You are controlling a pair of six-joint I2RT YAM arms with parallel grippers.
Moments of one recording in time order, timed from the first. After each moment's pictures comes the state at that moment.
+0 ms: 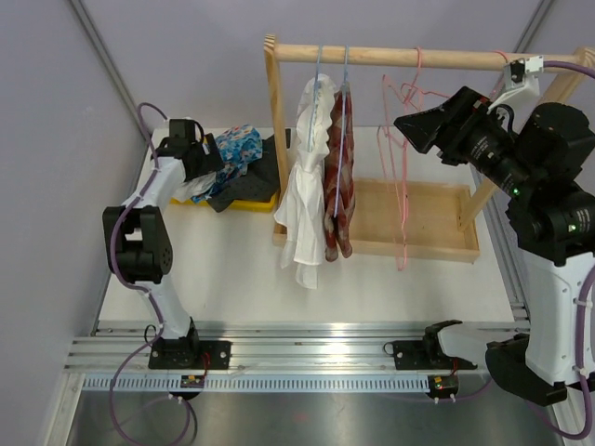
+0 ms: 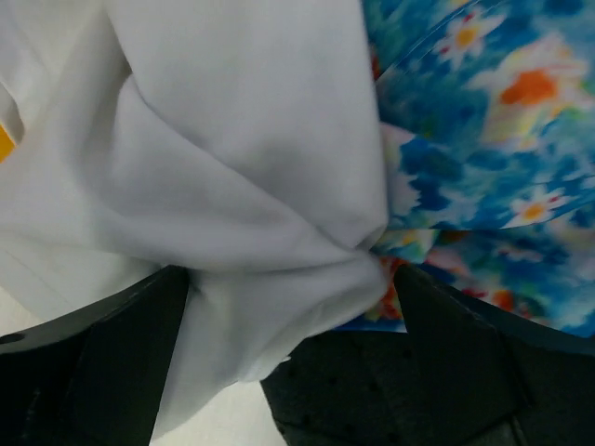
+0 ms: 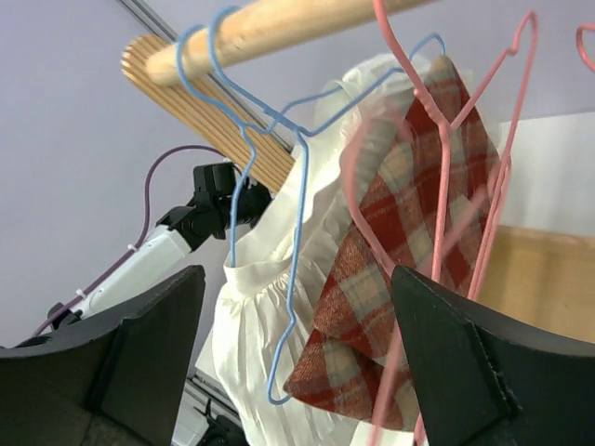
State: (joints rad) left arm -0.01 1.87 1.50 -0.49 -0.07 -0.33; right arm 0.27 1.19 1.96 -0.84 -0.26 0.61
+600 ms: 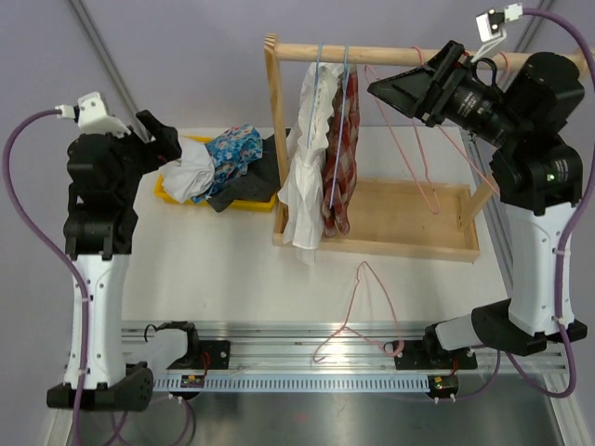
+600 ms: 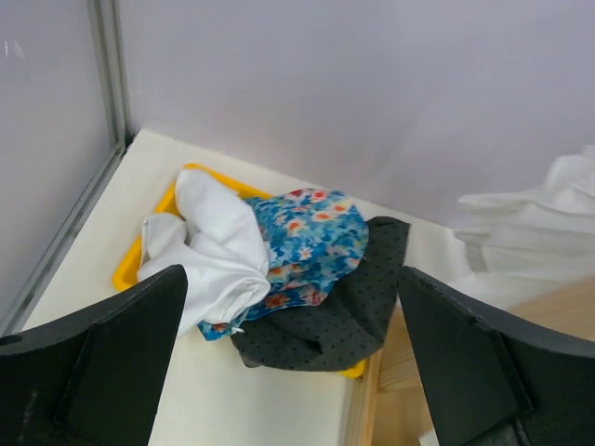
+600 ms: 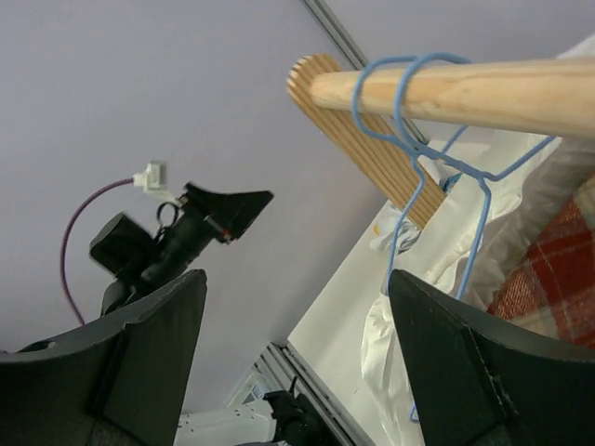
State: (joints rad) left arm -0.01 1.12 1.54 -0.56 -0.09 -0.33; right arm 0.26 1.41 2.29 -0.73 -0.57 0.75
